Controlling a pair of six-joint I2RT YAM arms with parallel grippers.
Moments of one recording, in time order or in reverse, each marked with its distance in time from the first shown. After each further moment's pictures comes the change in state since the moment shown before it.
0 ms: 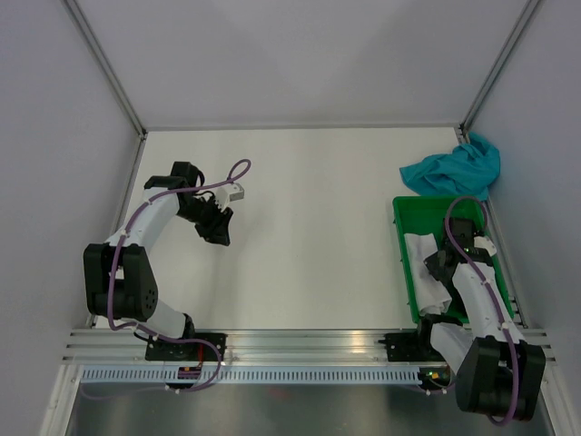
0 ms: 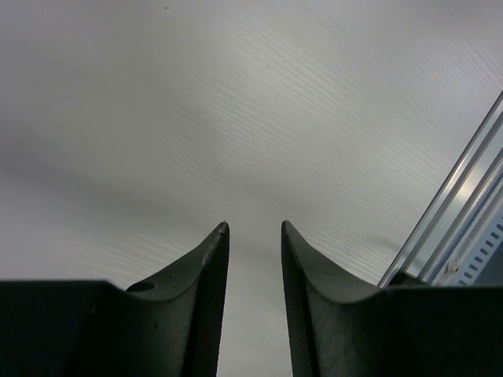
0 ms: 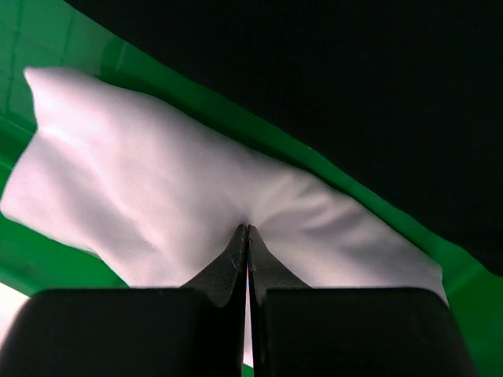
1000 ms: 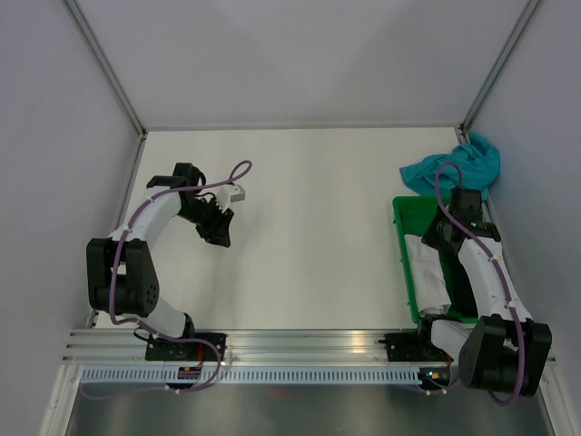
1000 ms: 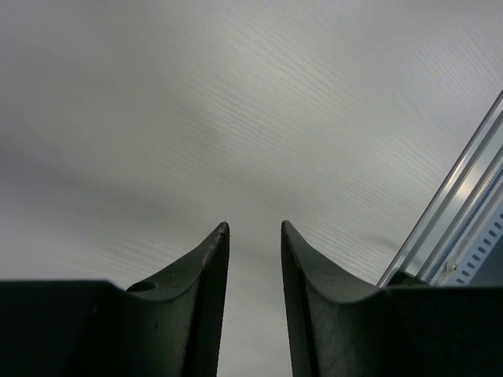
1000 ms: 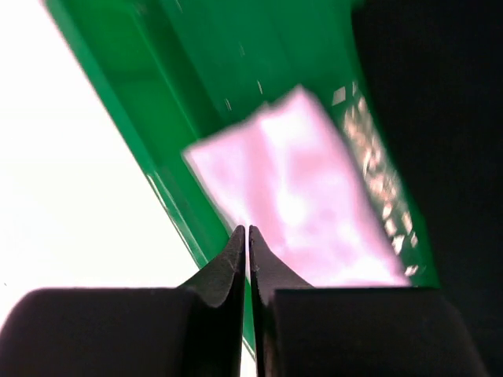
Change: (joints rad) left arm 0.000 0.035 -0.003 0.003 0.000 0.003; right arm 0.000 0.181 0.275 0.097 -0.285 -0.539
